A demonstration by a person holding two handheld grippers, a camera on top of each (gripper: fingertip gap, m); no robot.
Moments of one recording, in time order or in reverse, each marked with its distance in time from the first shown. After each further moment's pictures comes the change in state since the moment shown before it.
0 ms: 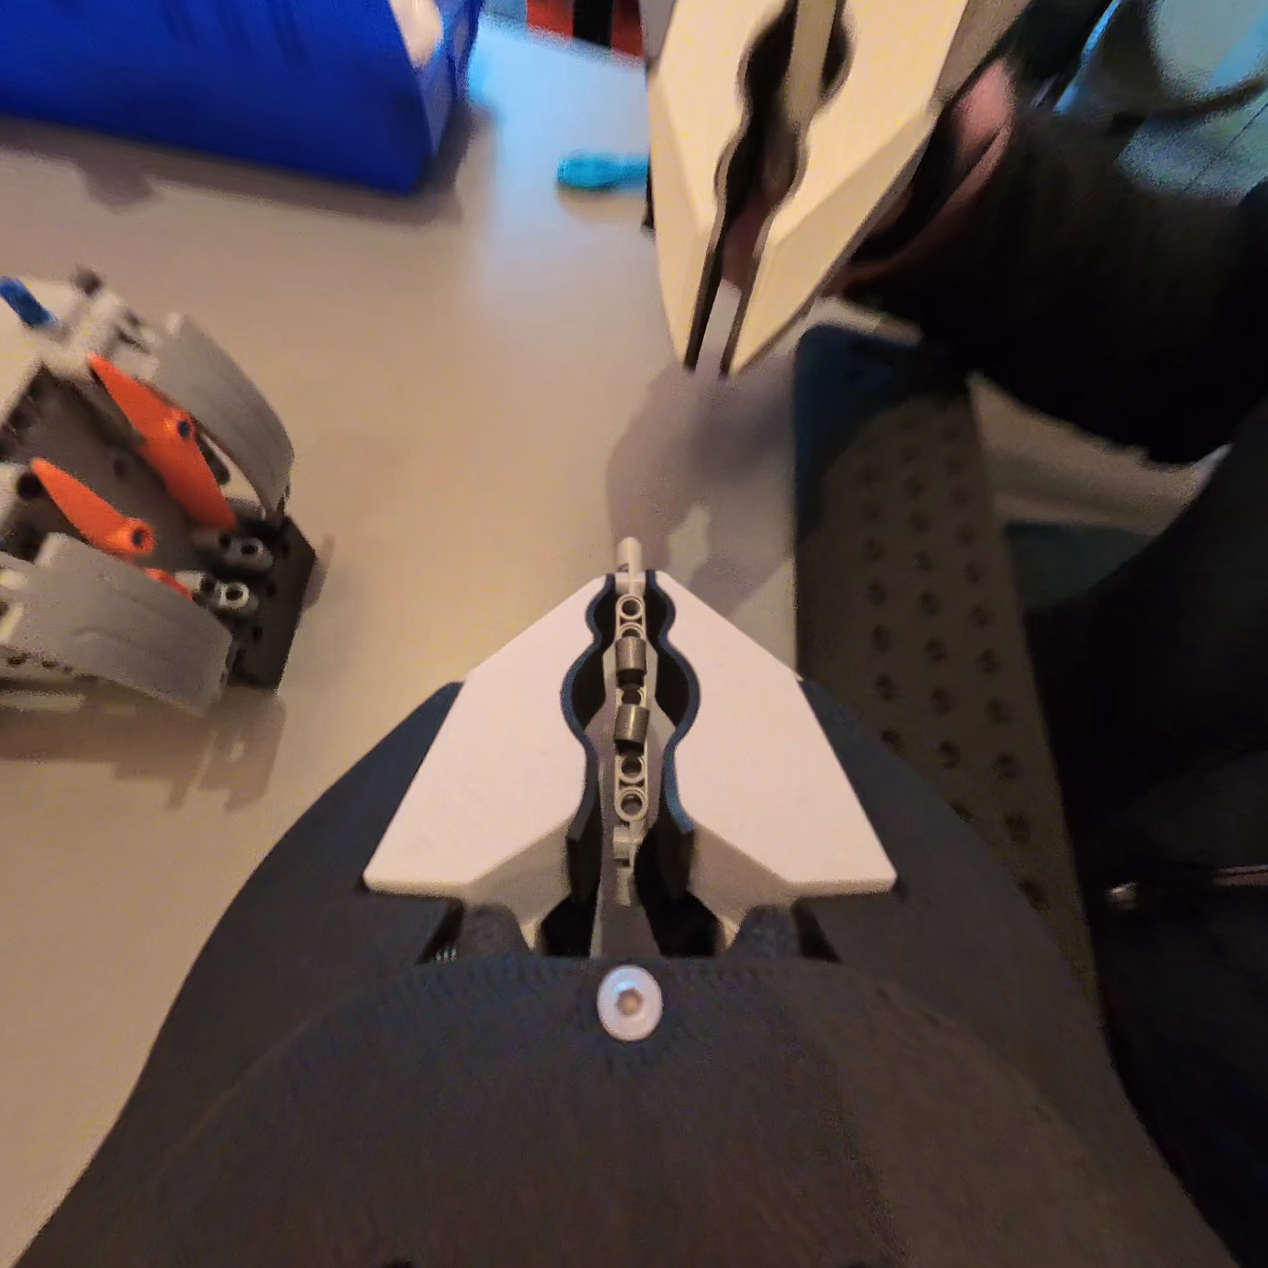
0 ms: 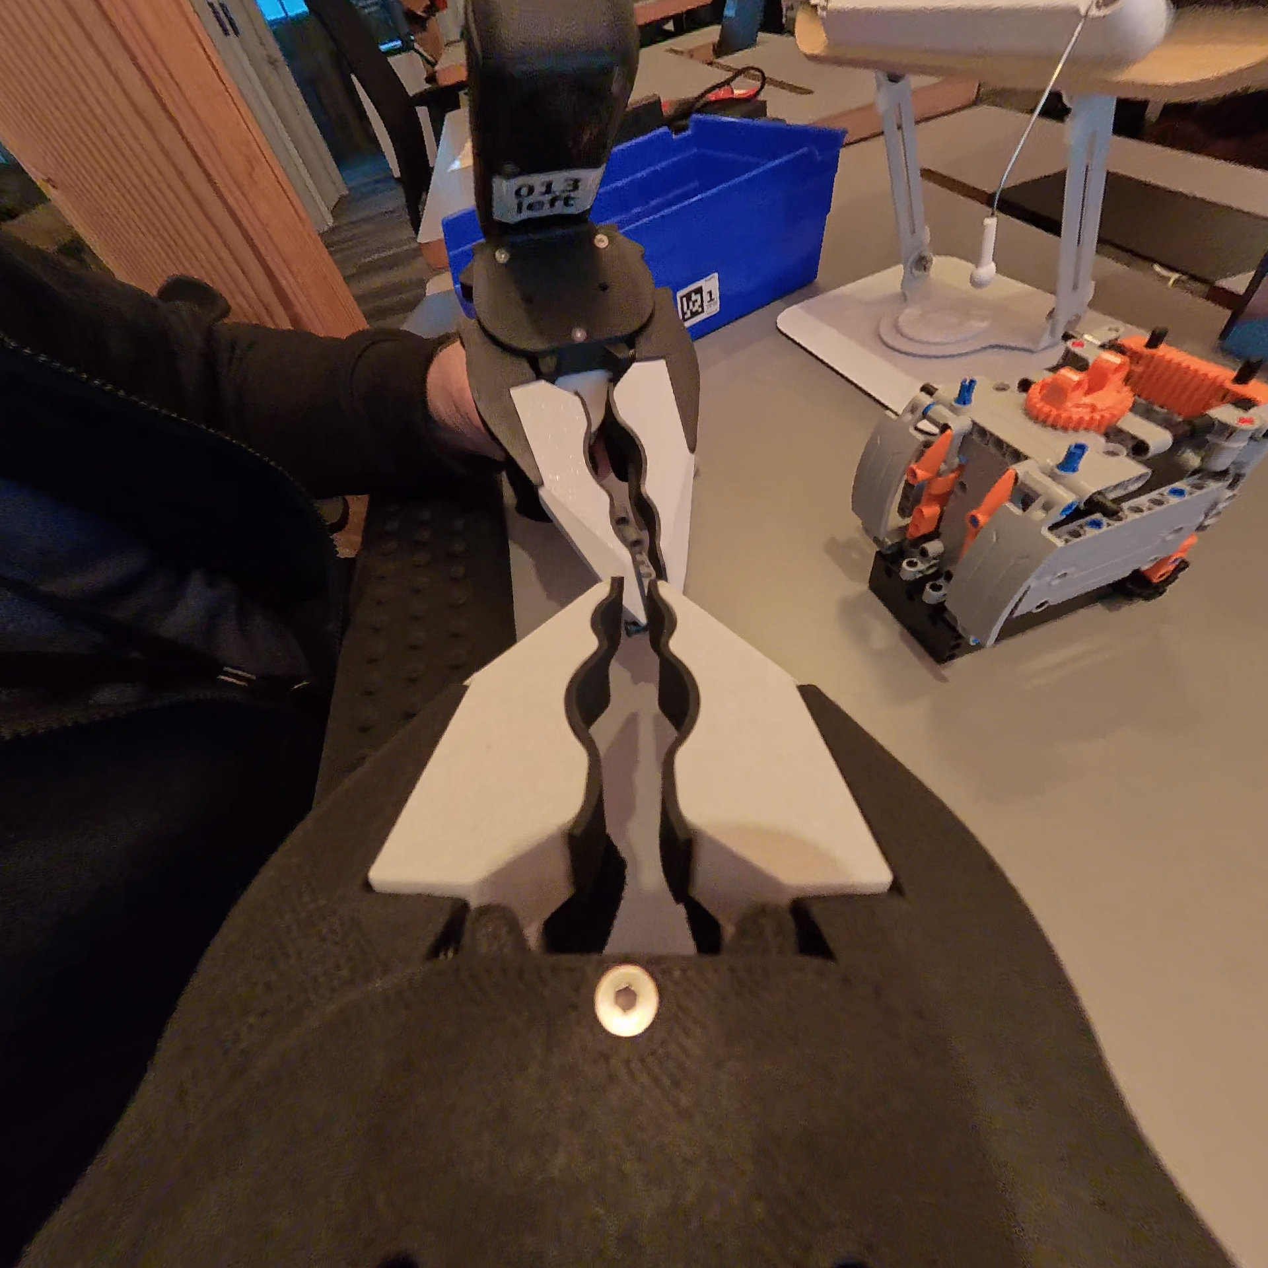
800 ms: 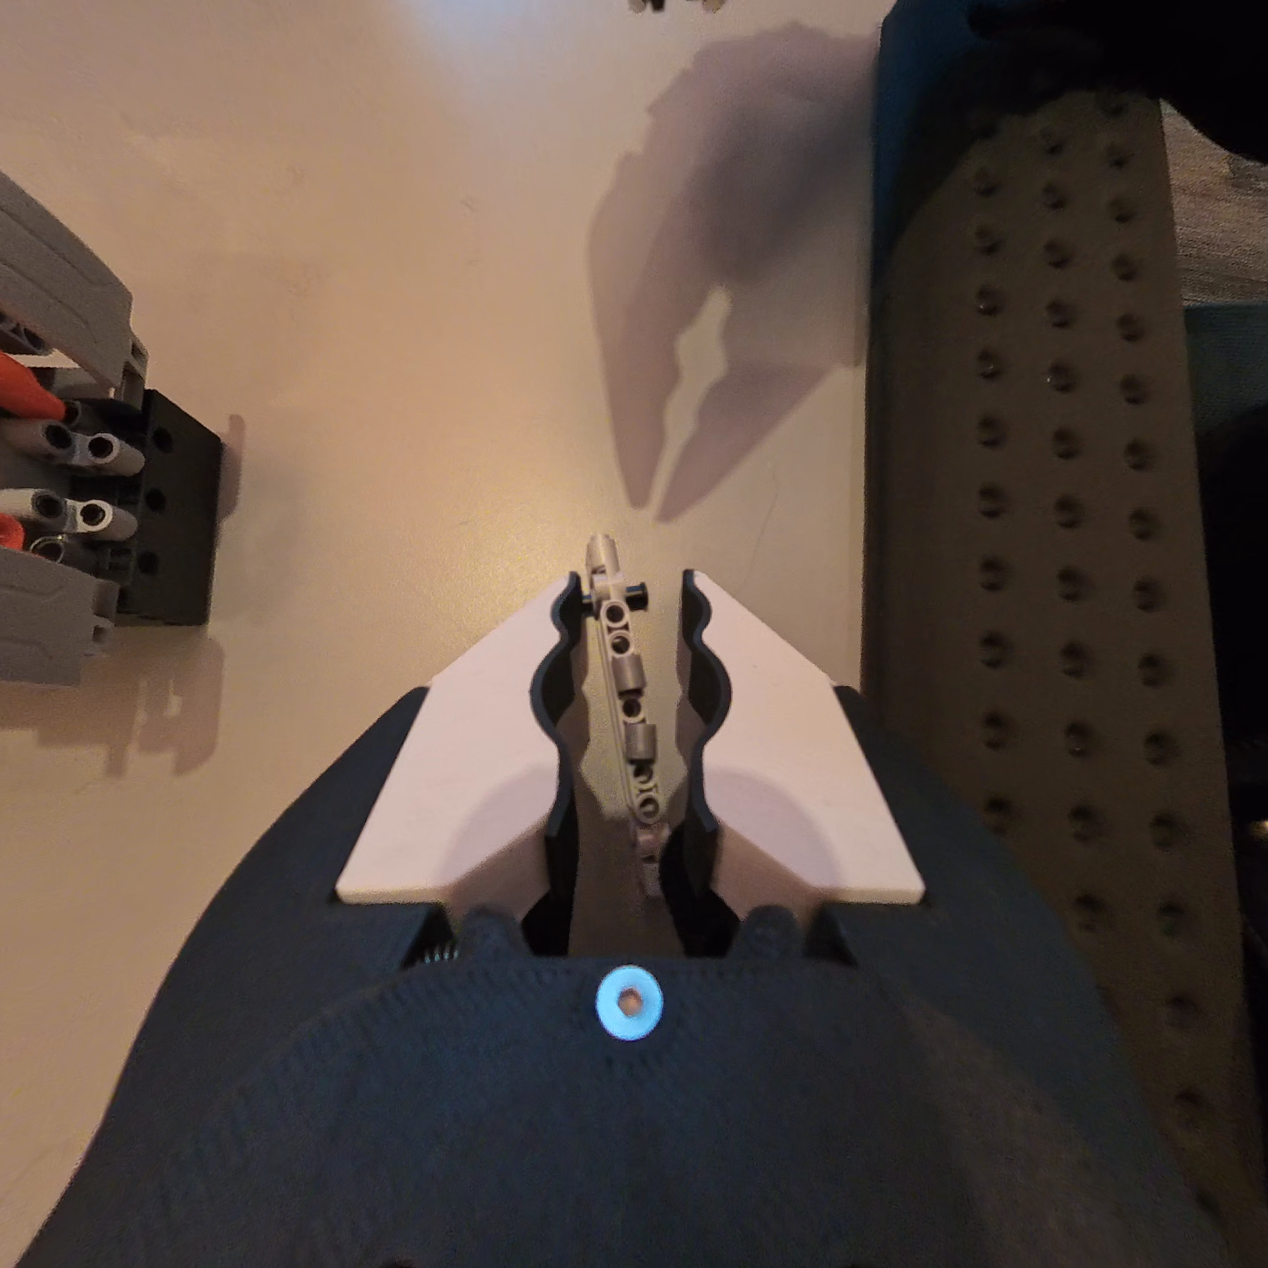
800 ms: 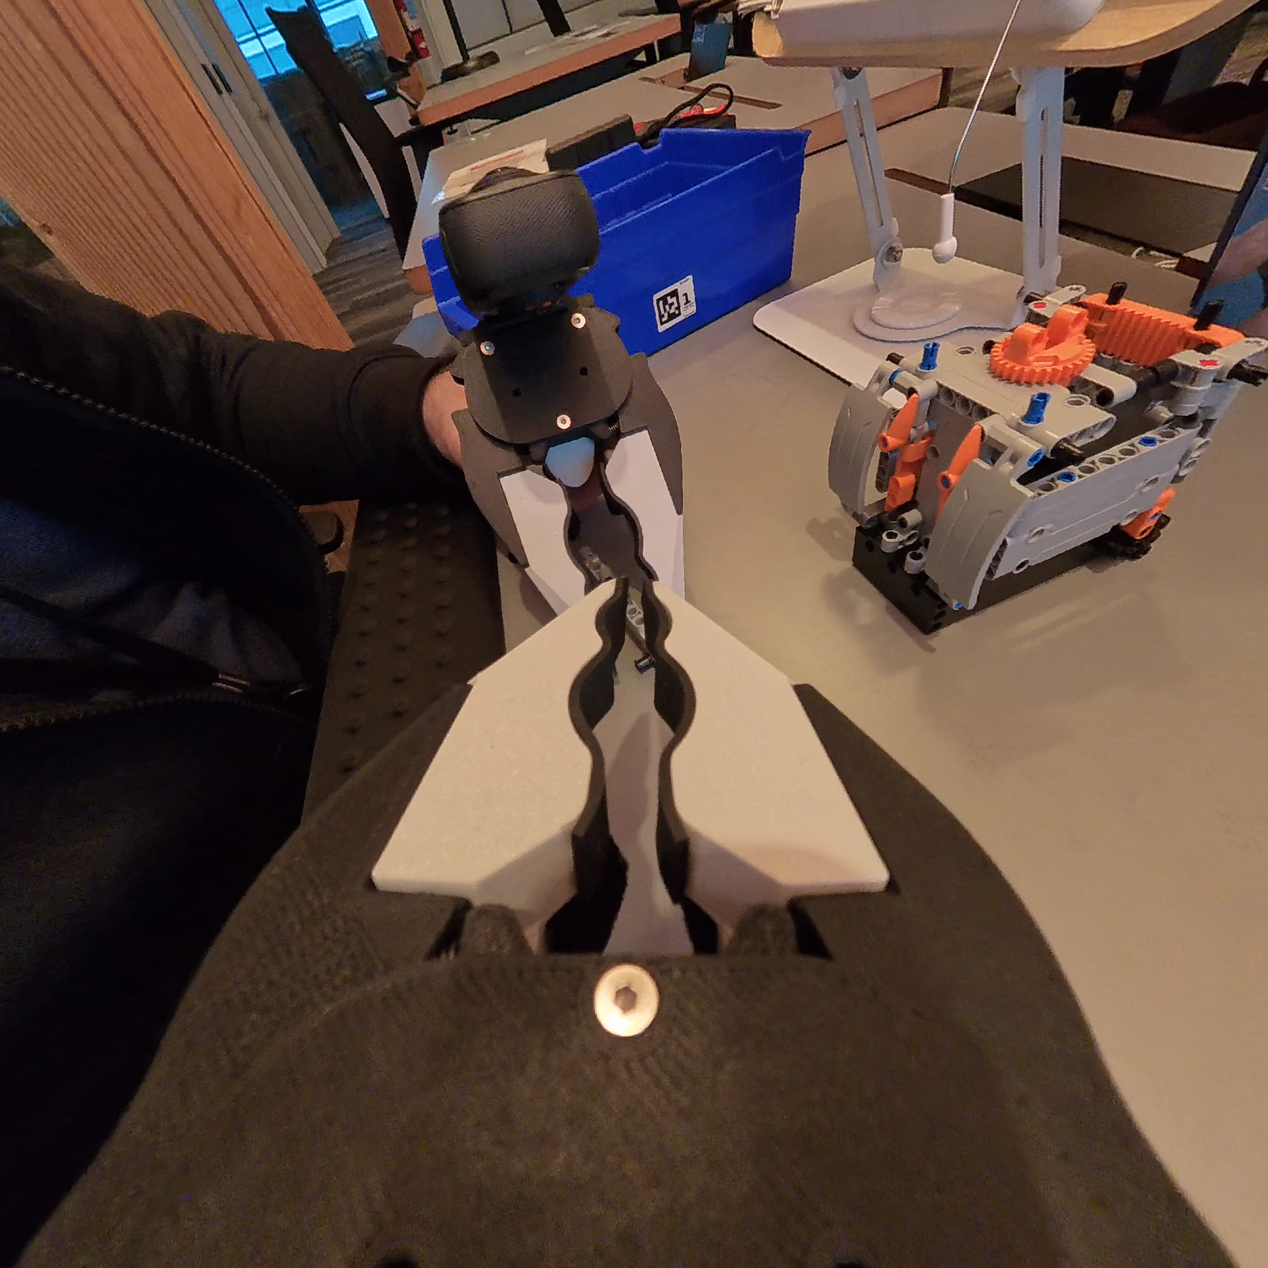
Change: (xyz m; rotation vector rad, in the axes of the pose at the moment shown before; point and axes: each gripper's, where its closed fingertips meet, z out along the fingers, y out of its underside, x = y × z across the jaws) left arm -0.004 0.052 0.022 -0.253 -0.026 0.093; right arm 0.009 0.008 -0.005 0.031 0.018 0.048
